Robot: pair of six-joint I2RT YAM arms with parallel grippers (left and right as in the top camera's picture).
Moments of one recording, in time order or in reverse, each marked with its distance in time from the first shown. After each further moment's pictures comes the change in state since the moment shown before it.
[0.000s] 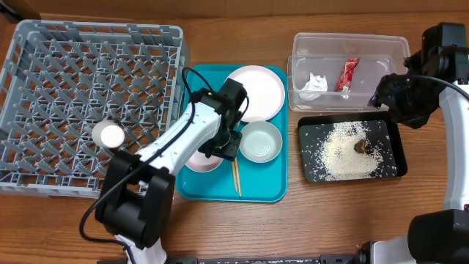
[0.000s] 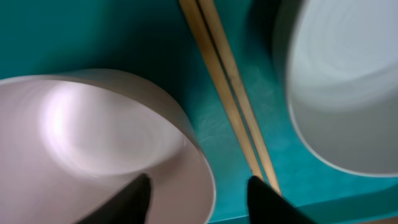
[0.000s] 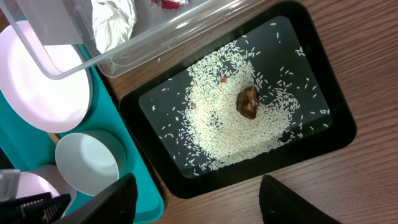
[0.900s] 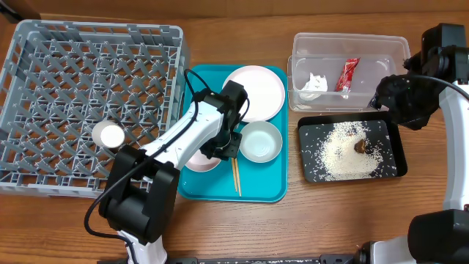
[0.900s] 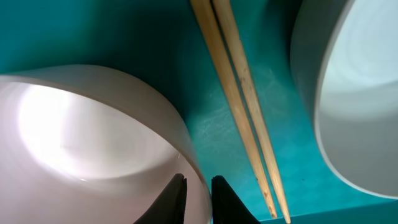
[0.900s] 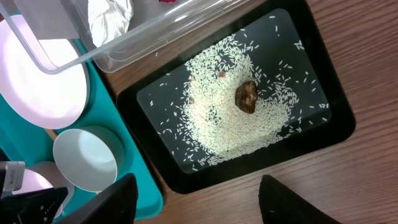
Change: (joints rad) left arm 0.000 0.032 0.000 -0.001 -0.003 -0.035; right arm 0.000 0.000 0.000 -0.019 -0.001 0.000
